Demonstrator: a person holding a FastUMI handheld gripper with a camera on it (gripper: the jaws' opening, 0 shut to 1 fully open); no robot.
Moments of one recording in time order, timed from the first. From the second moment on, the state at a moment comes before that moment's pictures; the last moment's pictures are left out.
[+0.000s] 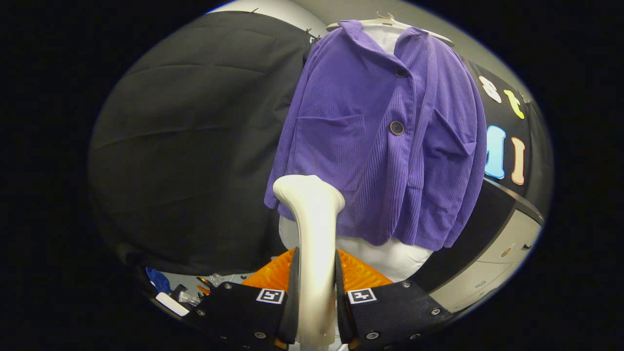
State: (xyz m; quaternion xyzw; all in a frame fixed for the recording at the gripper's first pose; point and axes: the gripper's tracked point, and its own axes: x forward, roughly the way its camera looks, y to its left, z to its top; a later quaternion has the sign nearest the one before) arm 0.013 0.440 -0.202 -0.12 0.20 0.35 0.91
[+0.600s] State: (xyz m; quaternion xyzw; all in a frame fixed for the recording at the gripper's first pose) arm -0.028 0.367 -0.147 -0.07 0.17 0.36 0.92
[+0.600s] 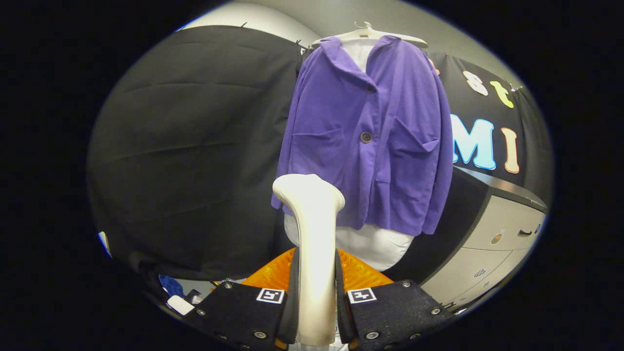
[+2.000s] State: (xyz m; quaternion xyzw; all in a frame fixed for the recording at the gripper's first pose) arm -0.026 -0.016 0.062 0.08 -0.02 0.13 0.99
